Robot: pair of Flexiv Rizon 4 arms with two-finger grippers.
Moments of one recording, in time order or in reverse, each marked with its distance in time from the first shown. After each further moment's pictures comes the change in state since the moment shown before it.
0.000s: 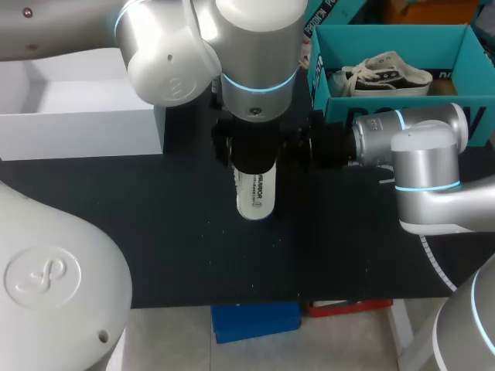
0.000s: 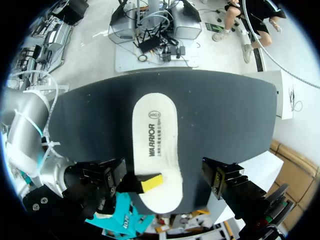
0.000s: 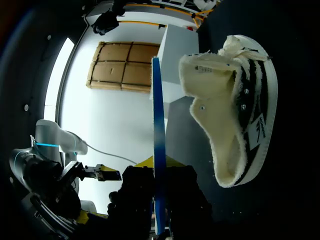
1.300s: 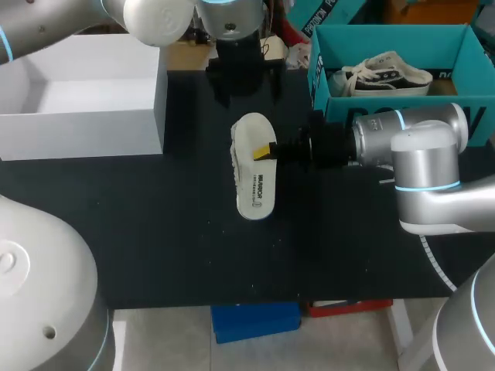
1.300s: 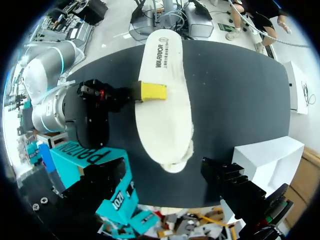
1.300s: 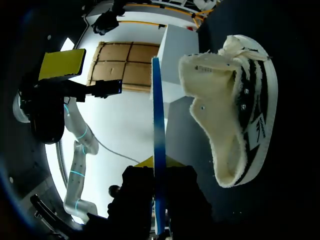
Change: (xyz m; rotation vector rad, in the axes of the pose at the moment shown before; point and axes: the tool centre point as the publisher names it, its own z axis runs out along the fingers) left arm 0.010 0.139 0.020 0.092 -0.167 -0.073; right arm 0.000 0.000 0.000 0.000 0.000 0.000
